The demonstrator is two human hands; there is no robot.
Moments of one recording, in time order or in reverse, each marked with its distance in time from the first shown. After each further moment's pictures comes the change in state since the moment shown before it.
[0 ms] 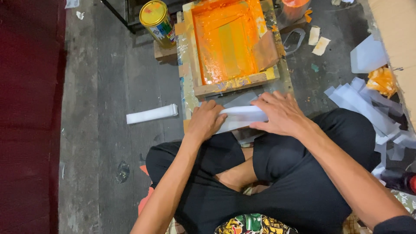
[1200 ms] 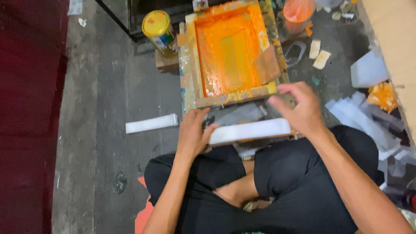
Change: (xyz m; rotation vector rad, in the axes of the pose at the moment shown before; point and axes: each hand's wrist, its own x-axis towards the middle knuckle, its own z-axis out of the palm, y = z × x) left_hand -0.022 0.005 -0.042 -0.313 0.248 -0.154; right_hand 0.015 0.049 0.006 0.395 0.721 0.019
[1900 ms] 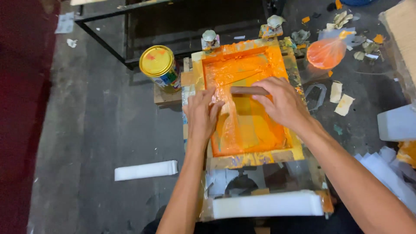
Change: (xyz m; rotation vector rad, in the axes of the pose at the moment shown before) left_hand 0.225 -0.095 0.051 0.040 0.288 -0.008; right_hand 0.204 0.020 0.095 -0.098 -0.296 -0.083
